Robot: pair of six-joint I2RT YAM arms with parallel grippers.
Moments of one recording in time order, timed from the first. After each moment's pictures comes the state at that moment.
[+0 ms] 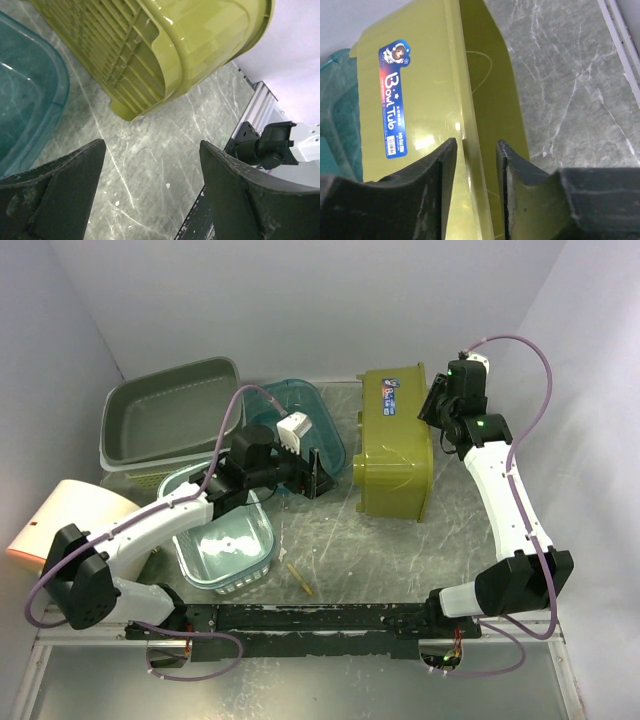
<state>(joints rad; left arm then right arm) -0.77 1.34 1.04 -0.04 0.29 -0.41 0.13 1.39 1.47 -0.63 0.20 0.37</state>
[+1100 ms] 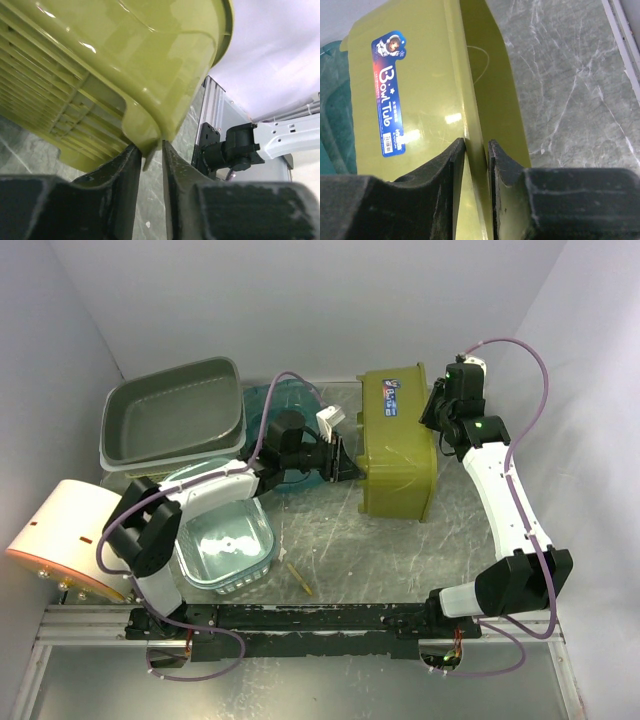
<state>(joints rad) -0.76 1.72 1.20 0.29 0.63 -0.51 0.13 1.39 1.45 -0.63 0.20 0.35</state>
